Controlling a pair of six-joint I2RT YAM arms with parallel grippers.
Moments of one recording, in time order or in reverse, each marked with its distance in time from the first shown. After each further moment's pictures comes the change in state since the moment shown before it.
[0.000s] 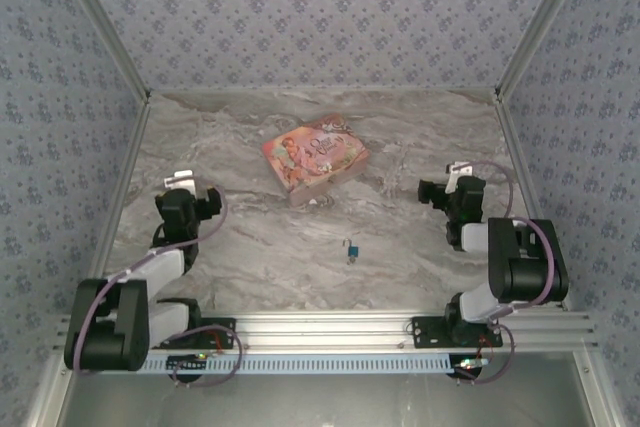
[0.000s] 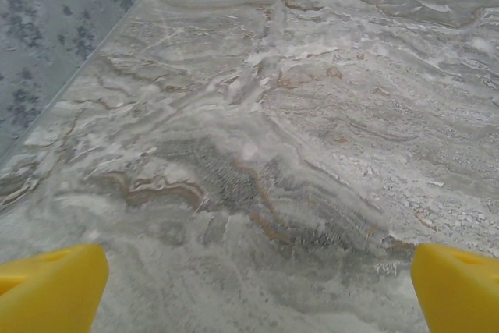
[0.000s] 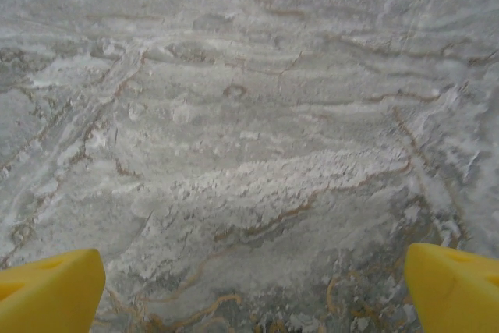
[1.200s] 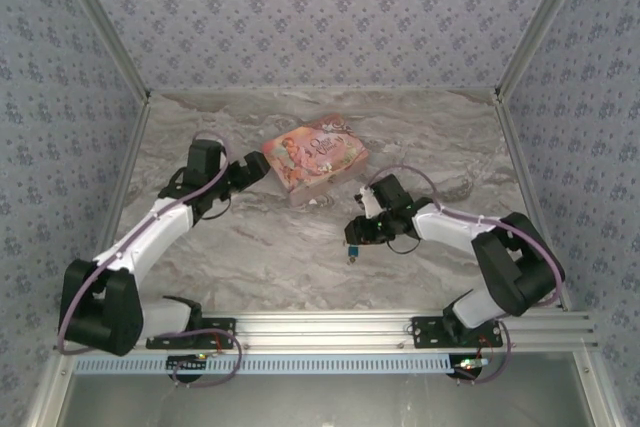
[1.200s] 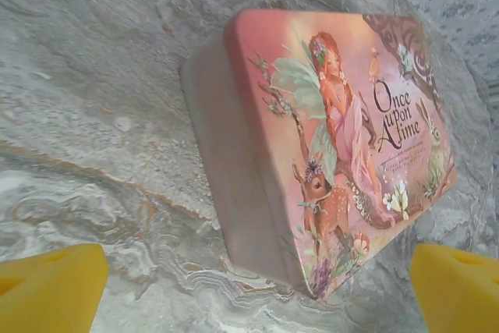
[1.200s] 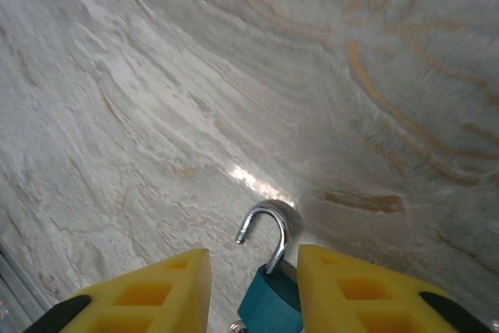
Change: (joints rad) left arm -0.231 0.037 0.534 -0.748 0.418 -0.694; right arm 0.622 -0.046 0.334 -0.939 -0.418 0.383
